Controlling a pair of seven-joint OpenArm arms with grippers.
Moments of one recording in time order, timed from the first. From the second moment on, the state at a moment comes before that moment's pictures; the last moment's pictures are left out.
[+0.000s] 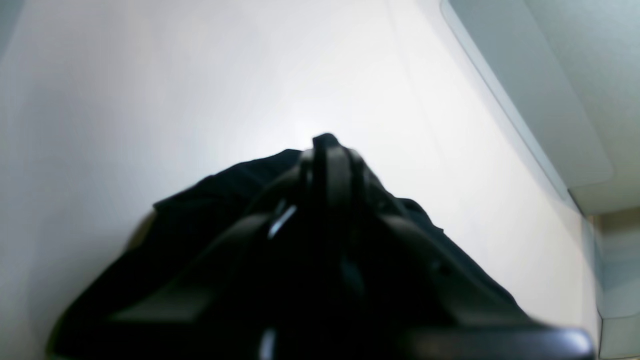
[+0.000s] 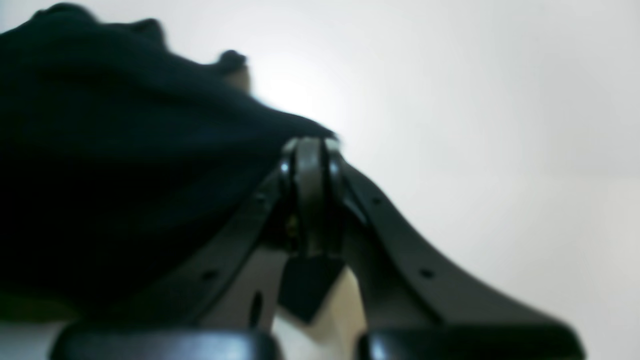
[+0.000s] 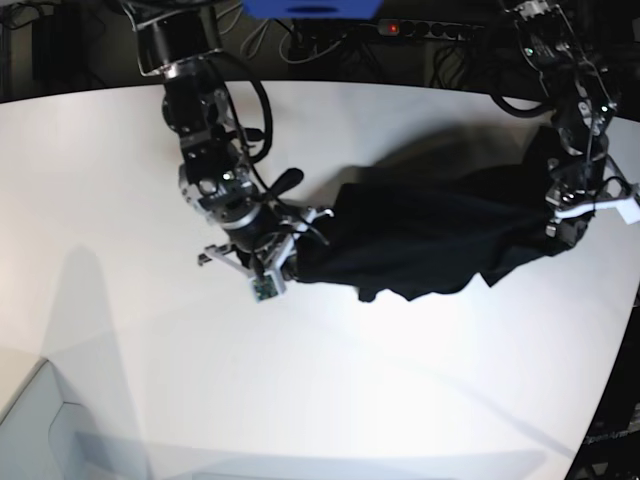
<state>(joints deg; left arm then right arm) 12.5 -3.5 -32.1 104.2 -43.3 5.2 30.9 1.3 -0.3 -13.3 89.9 -0.1 8.4 -32.9</state>
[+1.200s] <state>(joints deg) 9.4 -4.3 -32.1 100.5 -43.1 5.2 30.8 -1.0 -1.3 -16.7 97.1 -0.4 13.3 -46.0</state>
